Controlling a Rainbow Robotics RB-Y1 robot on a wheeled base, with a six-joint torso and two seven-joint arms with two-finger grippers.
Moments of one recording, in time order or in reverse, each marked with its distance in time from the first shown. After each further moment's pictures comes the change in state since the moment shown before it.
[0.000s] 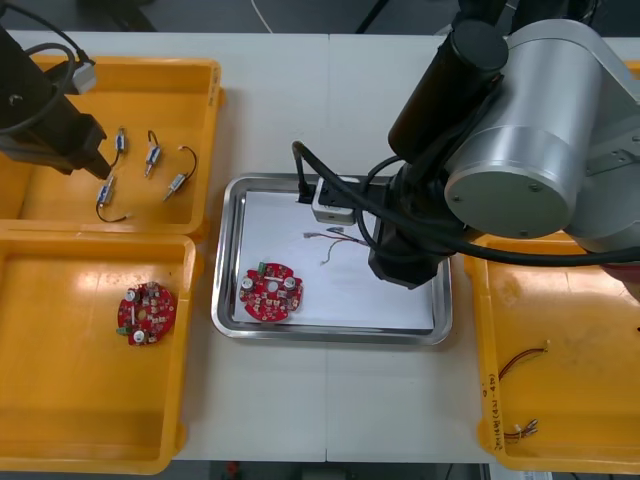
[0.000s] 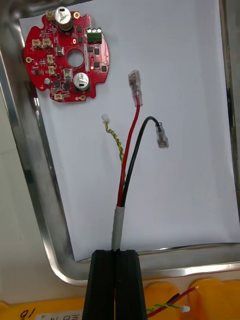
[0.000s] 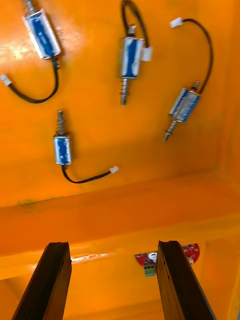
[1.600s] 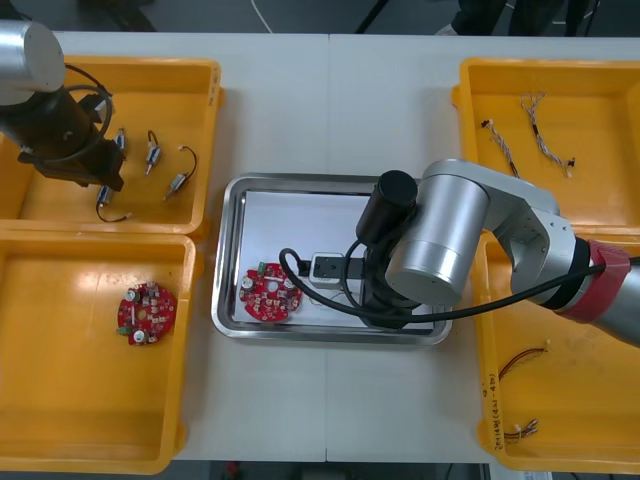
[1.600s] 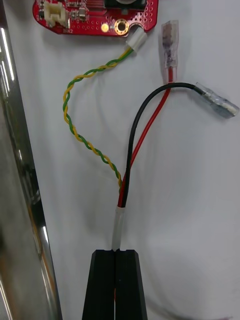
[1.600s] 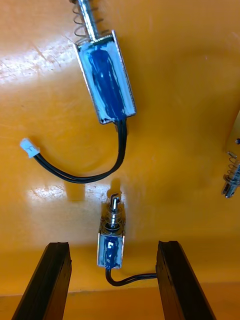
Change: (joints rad) right arm 0.015 -0.043 0.365 0.274 0.082 -0.371 0.041; left arm -0.124 -0.061 -0.176 0.508 -0.114 -0.399 -0.128
